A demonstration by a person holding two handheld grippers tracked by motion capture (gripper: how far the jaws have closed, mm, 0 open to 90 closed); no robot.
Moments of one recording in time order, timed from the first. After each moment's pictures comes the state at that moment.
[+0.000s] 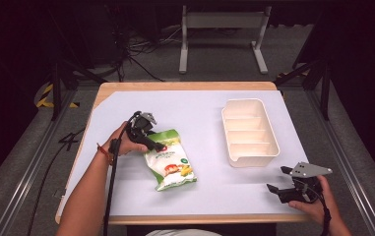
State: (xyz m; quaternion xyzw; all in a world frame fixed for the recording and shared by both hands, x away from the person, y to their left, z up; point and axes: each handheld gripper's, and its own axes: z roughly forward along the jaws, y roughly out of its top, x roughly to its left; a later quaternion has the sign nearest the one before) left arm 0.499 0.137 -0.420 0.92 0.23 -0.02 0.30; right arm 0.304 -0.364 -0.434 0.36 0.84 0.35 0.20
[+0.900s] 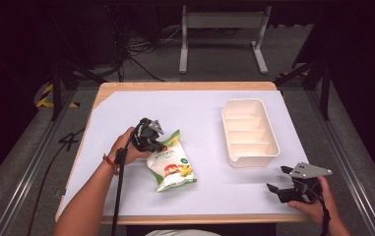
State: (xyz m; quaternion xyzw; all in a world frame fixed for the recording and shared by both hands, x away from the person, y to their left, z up) left arm 0.461 0.116 -0.408 0.94 0.21 0.06 0.27; right arm 0.303 -0.363 -0.435 0.36 0.84 0.35 0.21
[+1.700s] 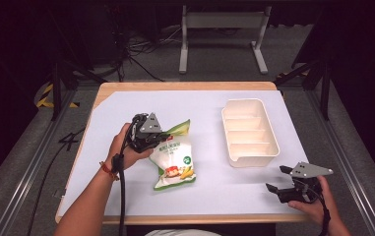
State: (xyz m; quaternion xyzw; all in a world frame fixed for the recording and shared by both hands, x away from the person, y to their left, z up) left arm 0.413 0.114 -0.346 0.89 0.17 0.18 0.37; right arm 0.303 -0.362 -0.432 0.36 0.83 0.37 0.20
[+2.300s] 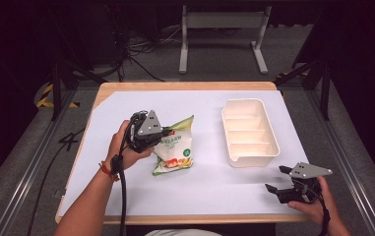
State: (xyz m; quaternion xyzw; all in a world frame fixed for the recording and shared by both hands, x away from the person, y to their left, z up) left arm 0.398 0.107 -0.324 0.88 0.16 0.23 0.39; right arm 0.302 -0.359 -0.431 0.35 0.84 0.37 0.21
